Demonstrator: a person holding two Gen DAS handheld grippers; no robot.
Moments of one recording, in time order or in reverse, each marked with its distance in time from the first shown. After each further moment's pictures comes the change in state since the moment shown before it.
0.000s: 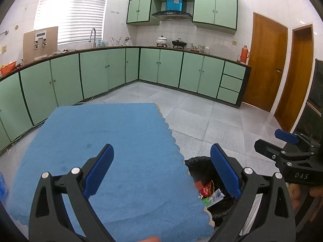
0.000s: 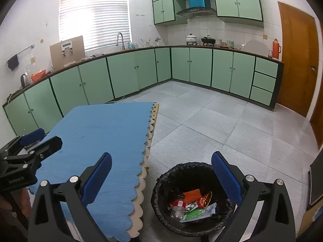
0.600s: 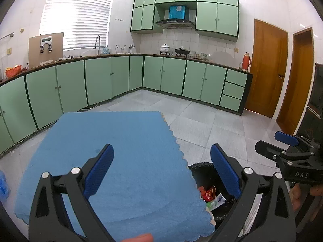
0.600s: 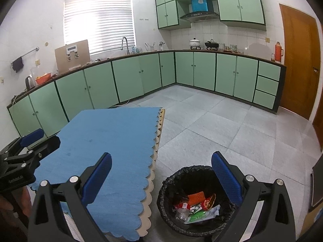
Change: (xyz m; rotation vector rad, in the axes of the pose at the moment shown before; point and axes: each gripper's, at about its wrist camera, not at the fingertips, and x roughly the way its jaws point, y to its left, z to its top) left arm -0.030 0.004 -0.001 -0.002 -0.058 0.024; right arm -0.018 0.010 0.002 -0.005 -0.030 0.027
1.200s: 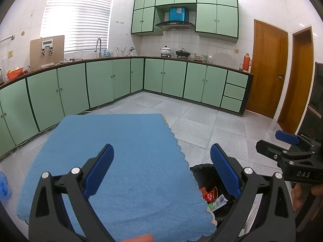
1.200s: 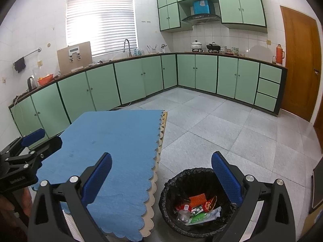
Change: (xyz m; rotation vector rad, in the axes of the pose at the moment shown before) left arm -0.005 -0.005 0.001 0.008 -0.013 0.010; right arm -0.007 0.006 0.001 -0.006 -0.015 0.009
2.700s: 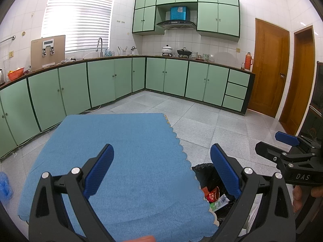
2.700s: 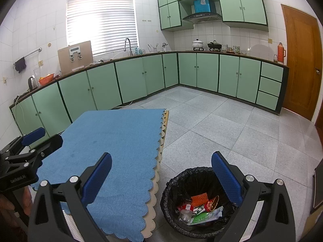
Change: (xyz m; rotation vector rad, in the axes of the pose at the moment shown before) left arm 0.001 0.005 -0.002 0.000 0.002 0.008; right arm 0.005 0.002 0.002 0.001 0.006 0.009
